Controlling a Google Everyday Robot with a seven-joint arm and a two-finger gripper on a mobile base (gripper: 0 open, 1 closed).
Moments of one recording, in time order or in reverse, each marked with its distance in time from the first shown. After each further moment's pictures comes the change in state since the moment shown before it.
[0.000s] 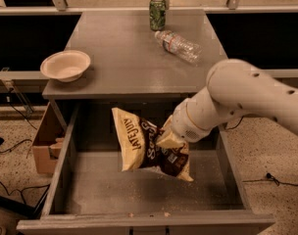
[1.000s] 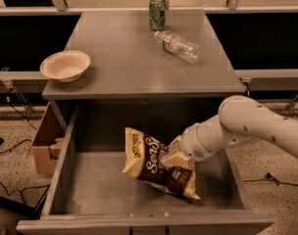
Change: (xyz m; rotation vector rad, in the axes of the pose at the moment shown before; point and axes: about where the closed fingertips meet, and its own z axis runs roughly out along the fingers) arm 0.060 0.002 0.062 -0.073 -0.129 0.145
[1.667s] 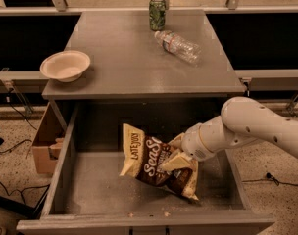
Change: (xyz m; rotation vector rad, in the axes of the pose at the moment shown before) arm 0.005 -0.005 -0.002 0.014 -0.009 0.016
